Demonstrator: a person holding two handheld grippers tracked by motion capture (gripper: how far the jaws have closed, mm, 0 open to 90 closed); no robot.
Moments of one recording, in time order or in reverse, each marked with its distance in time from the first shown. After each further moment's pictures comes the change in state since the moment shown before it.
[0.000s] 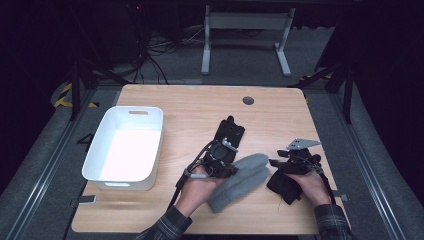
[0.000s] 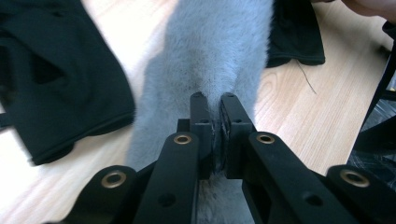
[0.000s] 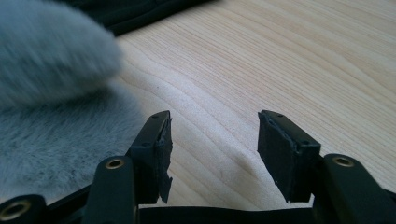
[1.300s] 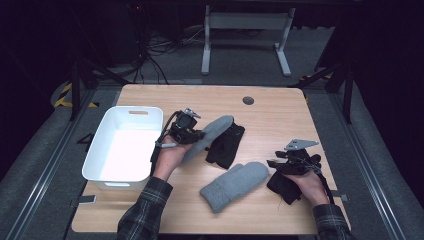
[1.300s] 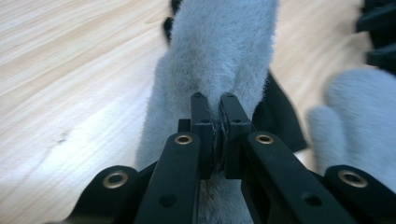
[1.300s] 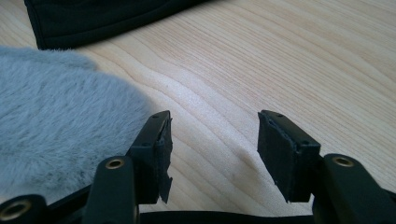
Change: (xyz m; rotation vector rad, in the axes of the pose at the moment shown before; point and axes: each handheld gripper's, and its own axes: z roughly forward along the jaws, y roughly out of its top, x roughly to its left) left arm 0.114 0.000 -0.048 -0.142 0.173 -0.067; right arm 0.004 0.001 0.004 0.013 0.015 -0.007
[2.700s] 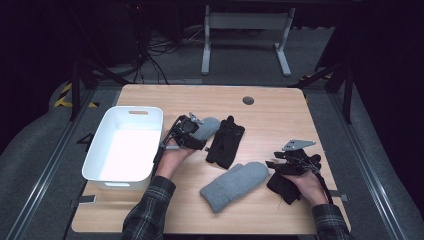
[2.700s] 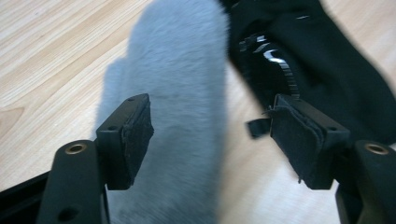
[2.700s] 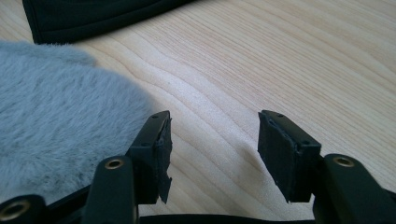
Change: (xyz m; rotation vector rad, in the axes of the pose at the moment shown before) left arm 0.025 -0.014 0.047 0.078 0.179 0.085; right arm 0.003 0.001 0.004 0.017 -0.001 -0.008
